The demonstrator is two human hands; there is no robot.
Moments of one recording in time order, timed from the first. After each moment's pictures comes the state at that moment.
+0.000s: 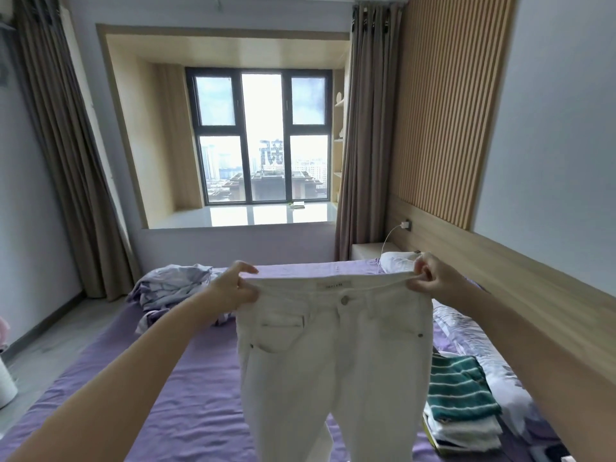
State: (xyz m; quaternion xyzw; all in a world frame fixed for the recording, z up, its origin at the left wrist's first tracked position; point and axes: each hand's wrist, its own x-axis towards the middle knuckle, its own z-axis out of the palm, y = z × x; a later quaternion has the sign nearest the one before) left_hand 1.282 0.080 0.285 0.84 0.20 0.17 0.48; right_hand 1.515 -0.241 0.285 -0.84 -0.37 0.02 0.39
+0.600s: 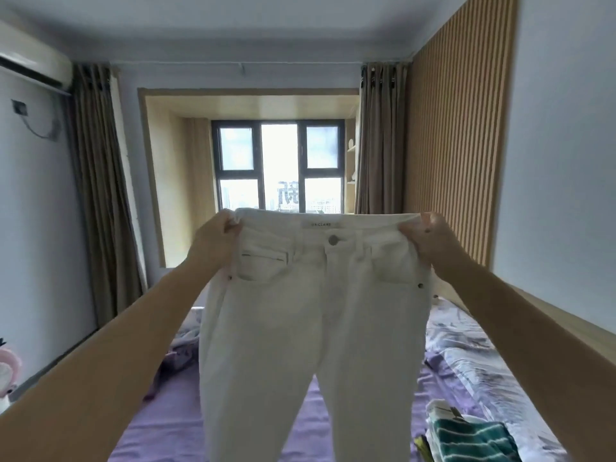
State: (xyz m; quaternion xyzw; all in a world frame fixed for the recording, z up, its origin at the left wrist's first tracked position) left_hand 1.312 0.092 0.420 0.81 0.20 0.47 0.28; right_hand 1.525 -0.194 0.415 -0.72 -0.30 -0.09 0.62
